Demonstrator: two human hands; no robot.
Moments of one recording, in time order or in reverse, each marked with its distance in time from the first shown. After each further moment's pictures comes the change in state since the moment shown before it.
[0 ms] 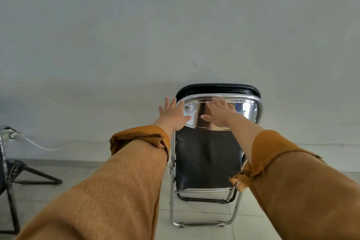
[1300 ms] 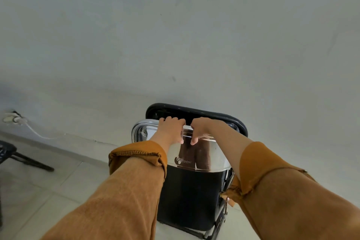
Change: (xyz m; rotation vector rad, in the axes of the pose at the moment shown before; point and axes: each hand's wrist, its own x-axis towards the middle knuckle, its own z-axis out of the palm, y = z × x) left_hand 0.154 0.144 0.035 0.205 0.067 -0.059; right_hand 0.135 0.131 -0.034 -0.005 -0.317 -0.324
